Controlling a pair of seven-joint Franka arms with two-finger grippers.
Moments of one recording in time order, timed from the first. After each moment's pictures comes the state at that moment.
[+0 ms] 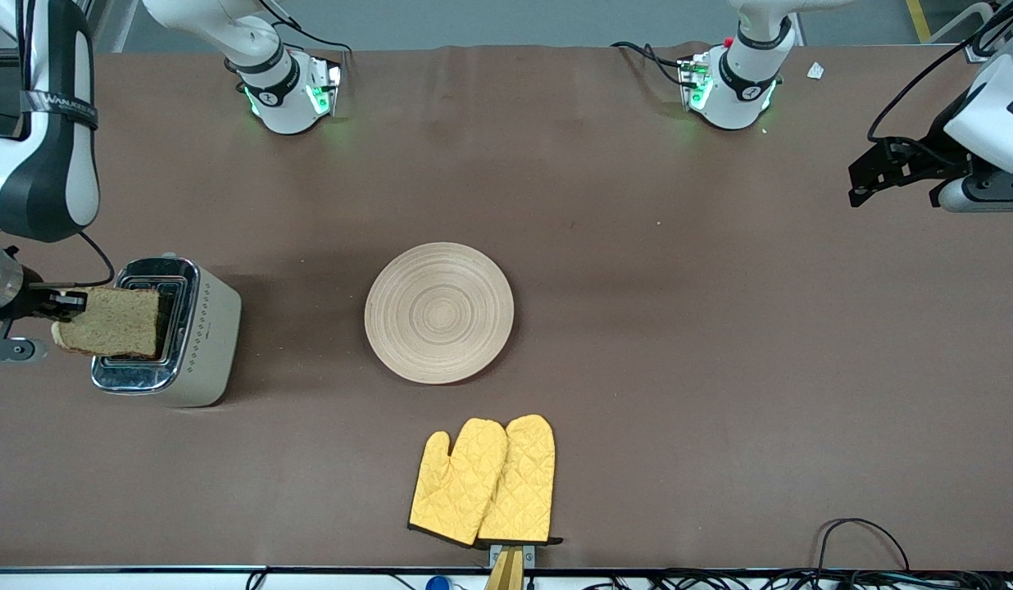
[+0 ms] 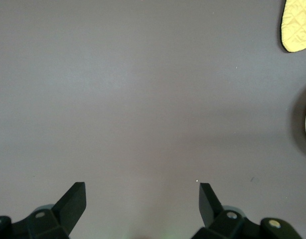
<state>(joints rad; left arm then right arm) 0.05 0.01 -0.21 -1.46 0.03 1.48 -0.12 0.35 0.31 -0.53 -1.60 -0.14 1.83 -0.16</state>
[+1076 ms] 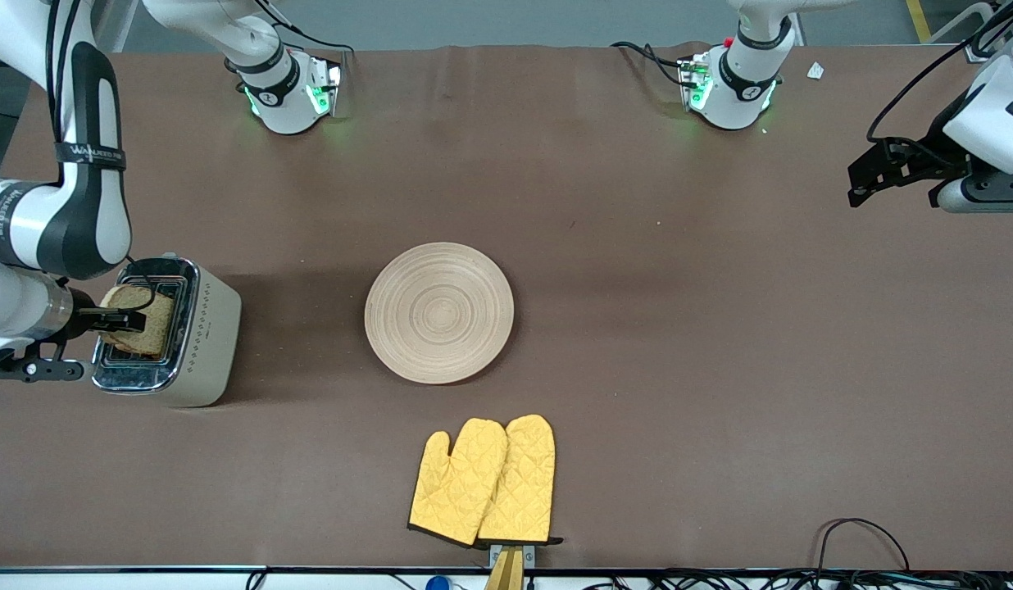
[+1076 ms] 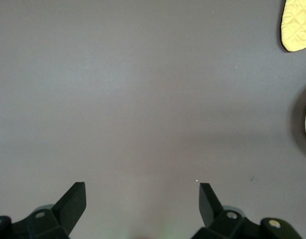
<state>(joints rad) 0.05 0.01 -0.21 -1.46 0.02 1.48 -0.12 0.34 0.41 -0.53 -1.61 0.02 1.86 -0.15</state>
